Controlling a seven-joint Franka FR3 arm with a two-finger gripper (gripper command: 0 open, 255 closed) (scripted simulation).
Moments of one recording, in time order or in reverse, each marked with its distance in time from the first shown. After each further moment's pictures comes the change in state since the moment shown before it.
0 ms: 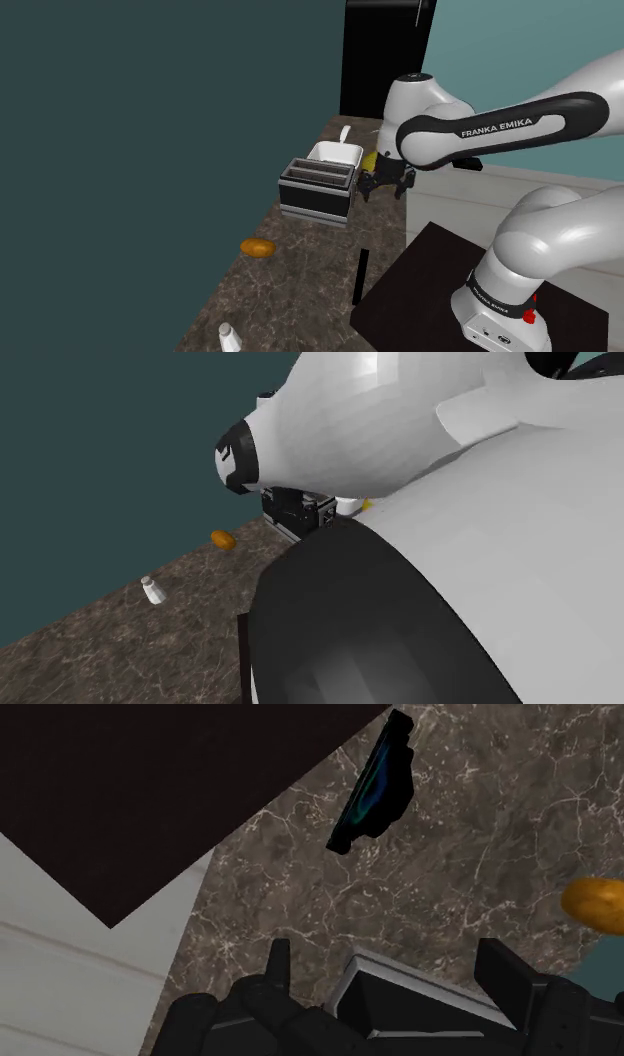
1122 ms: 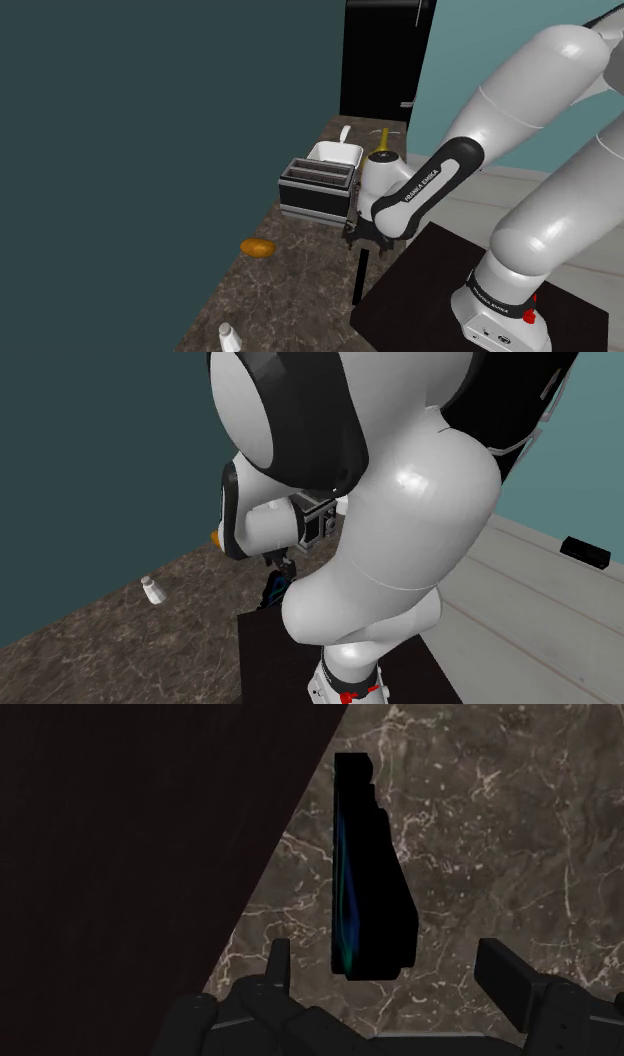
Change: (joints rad) arm -0.068 0.550 0.281 -0.109 0.163 0.597 0.482
